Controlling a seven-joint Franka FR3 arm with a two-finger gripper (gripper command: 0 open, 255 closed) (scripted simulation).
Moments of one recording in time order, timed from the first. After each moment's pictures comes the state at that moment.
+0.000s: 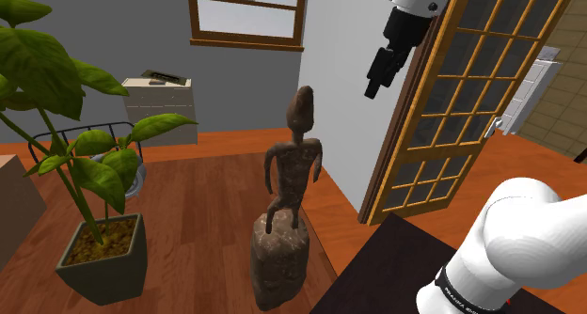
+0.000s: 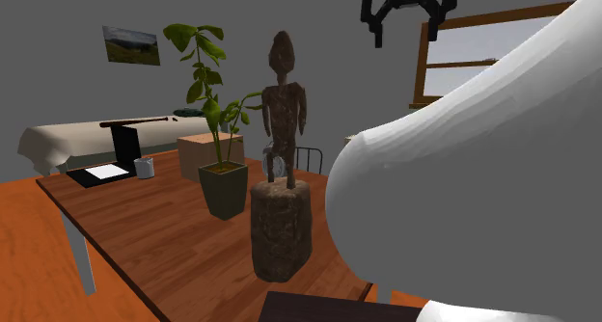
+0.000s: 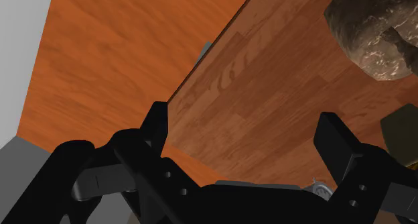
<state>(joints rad) 0.01 -0.80 0.04 -2.27 -0.07 1.66 -0.05</state>
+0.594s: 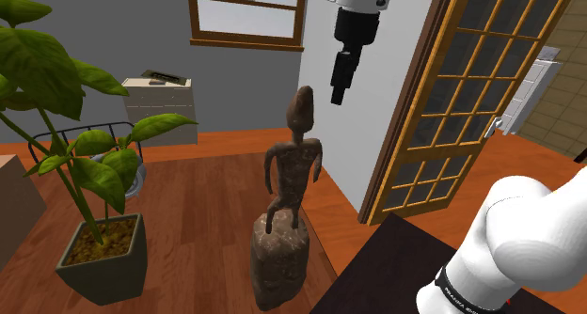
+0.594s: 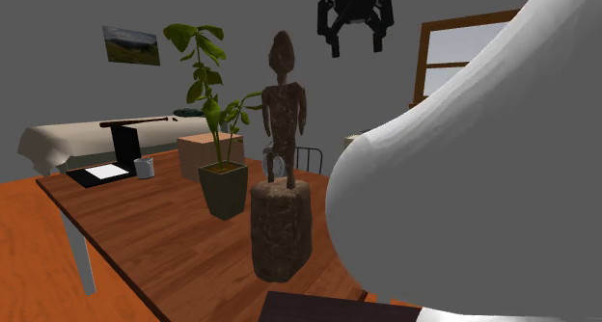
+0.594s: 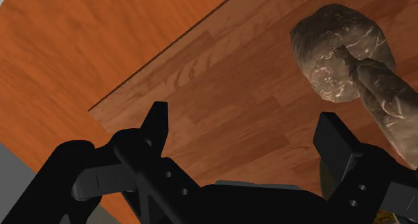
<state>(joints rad) 0.11 -0.54 0.14 -2.08 -0.06 1.60 -0.15</state>
